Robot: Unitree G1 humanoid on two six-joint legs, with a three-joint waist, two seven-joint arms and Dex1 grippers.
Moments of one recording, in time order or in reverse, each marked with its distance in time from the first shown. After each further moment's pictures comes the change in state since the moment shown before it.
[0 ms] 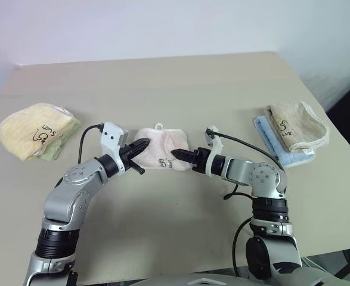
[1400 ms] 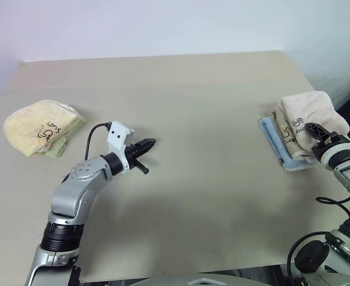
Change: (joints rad) left arm -0.053 -0.008 -0.046 0.062 0.023 -0.024 -0.046; right arm 0.117 -0.373 -0.676 -0.132 0.428 -0.169 -0.668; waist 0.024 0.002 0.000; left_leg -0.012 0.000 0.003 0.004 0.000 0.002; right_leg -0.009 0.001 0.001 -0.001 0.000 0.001
